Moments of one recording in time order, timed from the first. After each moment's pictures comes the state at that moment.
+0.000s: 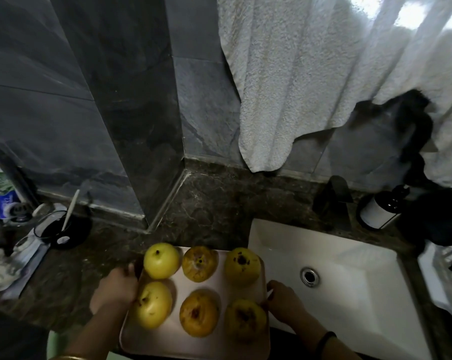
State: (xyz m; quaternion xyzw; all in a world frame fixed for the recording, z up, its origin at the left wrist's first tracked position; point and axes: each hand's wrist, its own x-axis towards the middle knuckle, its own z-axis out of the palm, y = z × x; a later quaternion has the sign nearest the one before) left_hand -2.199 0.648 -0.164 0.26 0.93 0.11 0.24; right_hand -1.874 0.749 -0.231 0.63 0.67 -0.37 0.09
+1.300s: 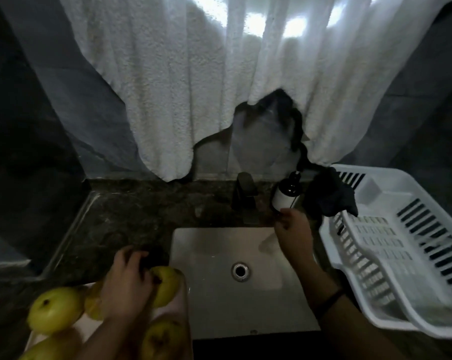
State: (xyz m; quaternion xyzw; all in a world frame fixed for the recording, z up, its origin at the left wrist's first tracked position) left_hand -2.005 0.742 -0.138 0.55 0.80 0.18 0.13; right_hand -1.696 0.833 -0.116 0.74 0.55 -0.19 -0.35
